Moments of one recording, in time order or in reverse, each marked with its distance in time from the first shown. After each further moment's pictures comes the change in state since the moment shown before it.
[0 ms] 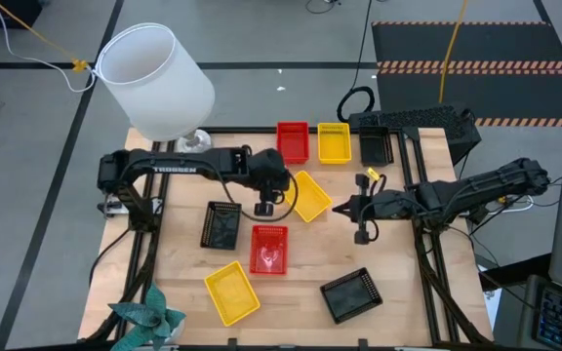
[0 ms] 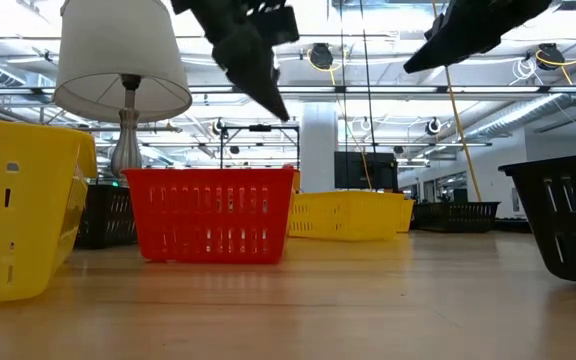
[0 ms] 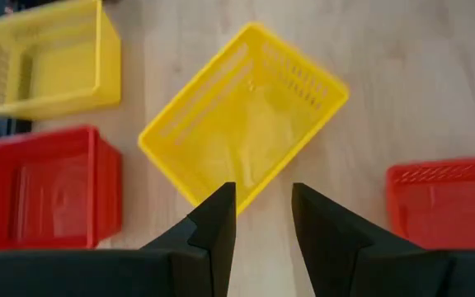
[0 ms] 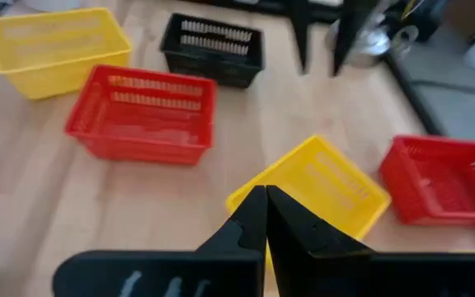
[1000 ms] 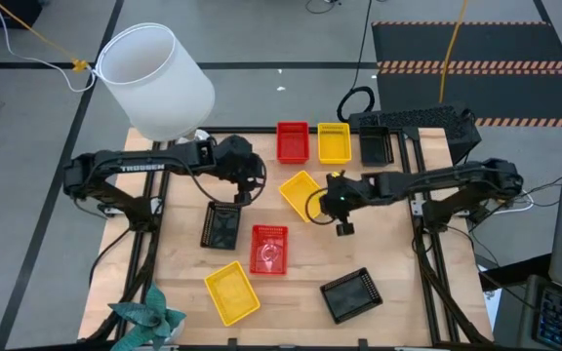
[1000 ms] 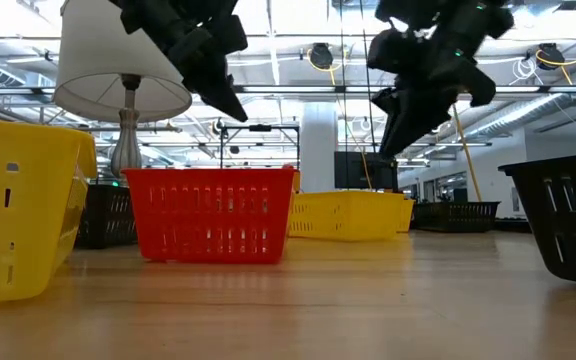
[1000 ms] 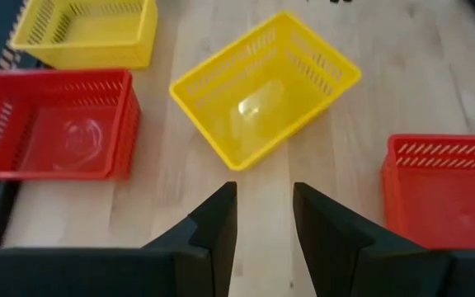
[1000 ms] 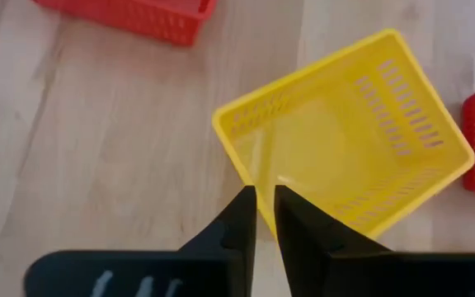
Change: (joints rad) left arm 0.122 -0.284 -0.336 0.172 0.133 -0.090; right arm -0.251 0.401 0.172 -0.164 -0.282 -0.272
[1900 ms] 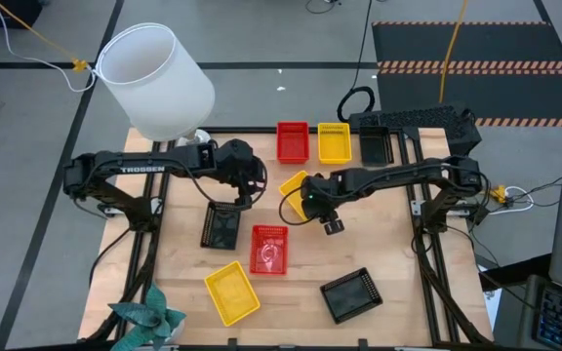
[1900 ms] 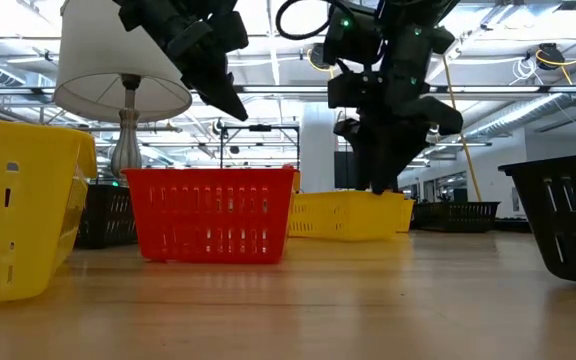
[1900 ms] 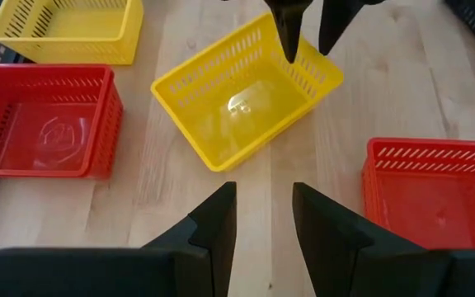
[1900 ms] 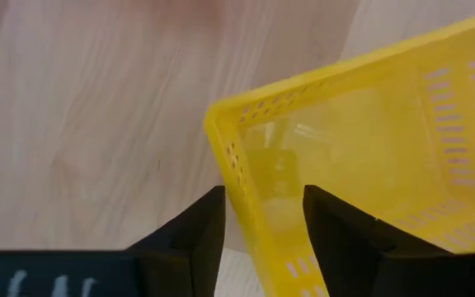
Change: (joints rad) left arm -0.030 0.001 0.000 -0.004 0.000 -0.032; right arm -0.040 0.308 0.230 -0.158 -0.055 -0.179
